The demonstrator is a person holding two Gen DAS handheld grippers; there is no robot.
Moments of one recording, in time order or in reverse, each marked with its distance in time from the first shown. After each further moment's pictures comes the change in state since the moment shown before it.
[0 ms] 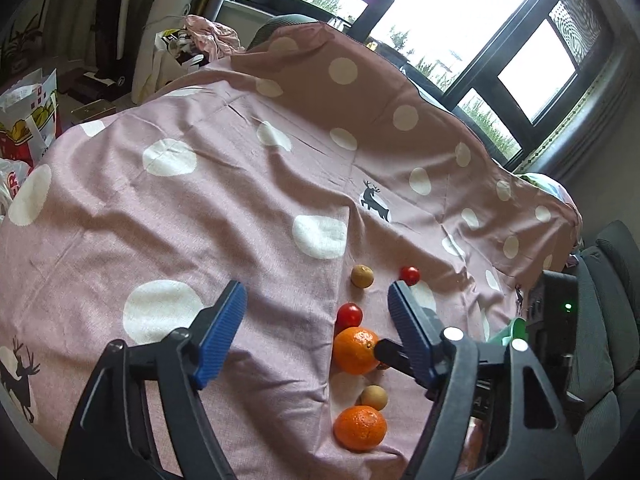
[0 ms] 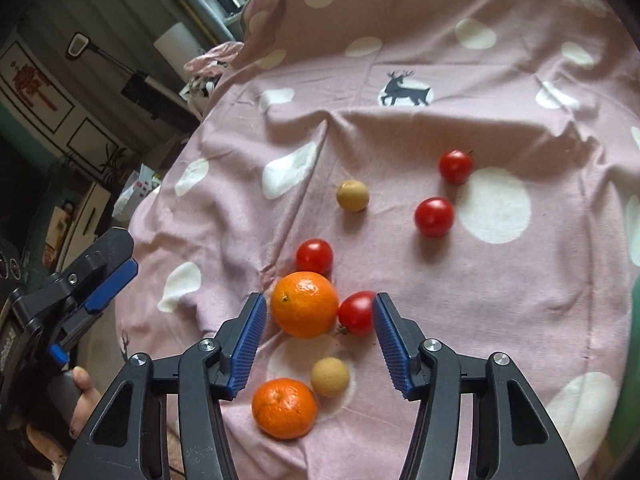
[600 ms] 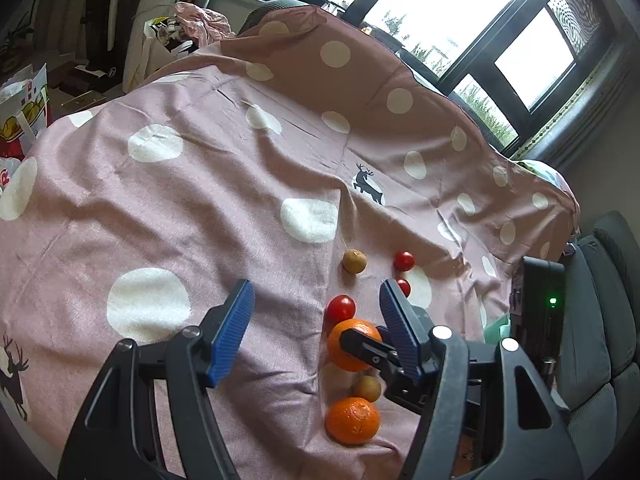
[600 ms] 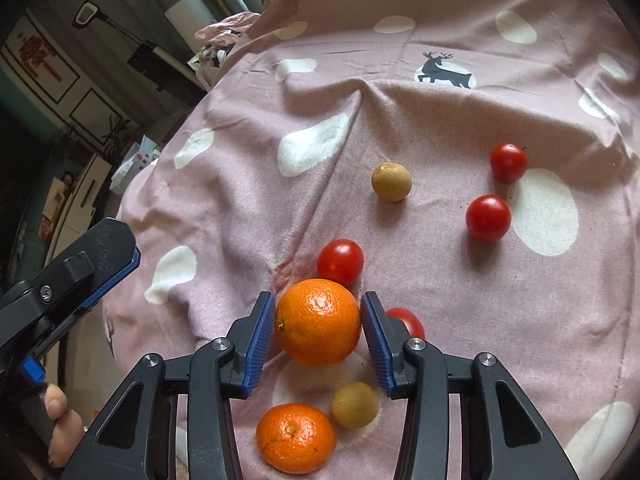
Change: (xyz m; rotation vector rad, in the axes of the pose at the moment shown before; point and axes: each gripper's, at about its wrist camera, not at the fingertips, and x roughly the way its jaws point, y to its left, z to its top) left arm 0.009 -0.007 -0.003 0.018 0.050 -0.013; right arm 0.020 0.014 -0.001 -0.074 0.037 -0.007
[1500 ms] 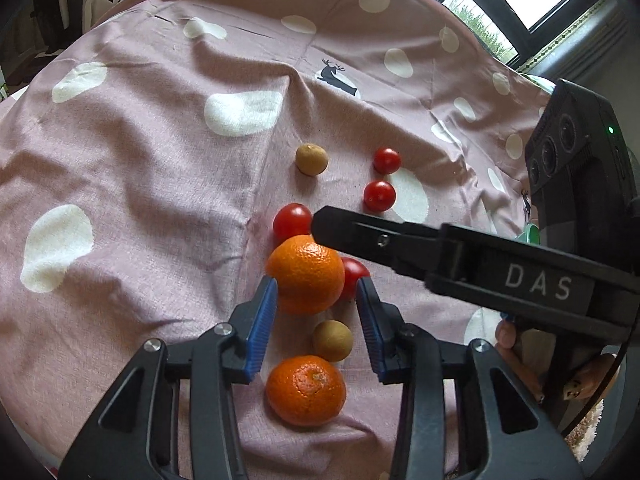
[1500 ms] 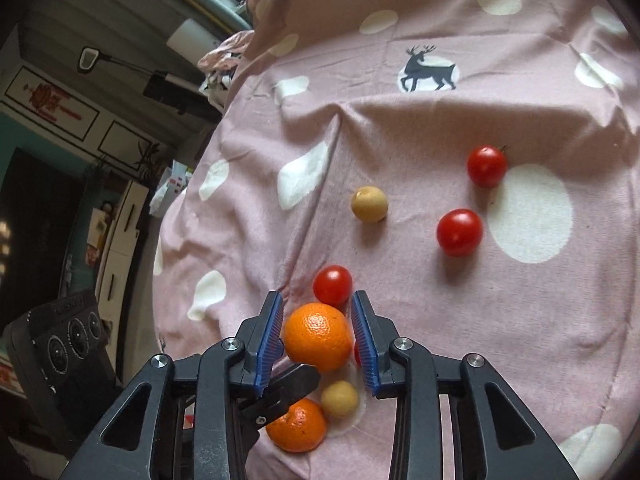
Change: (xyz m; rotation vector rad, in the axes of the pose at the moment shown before) left arm 0.066 -0.042 -0.041 0.104 0.284 0.022; right arm -0.005 -0.039 0.026 0.110 0.057 0.204
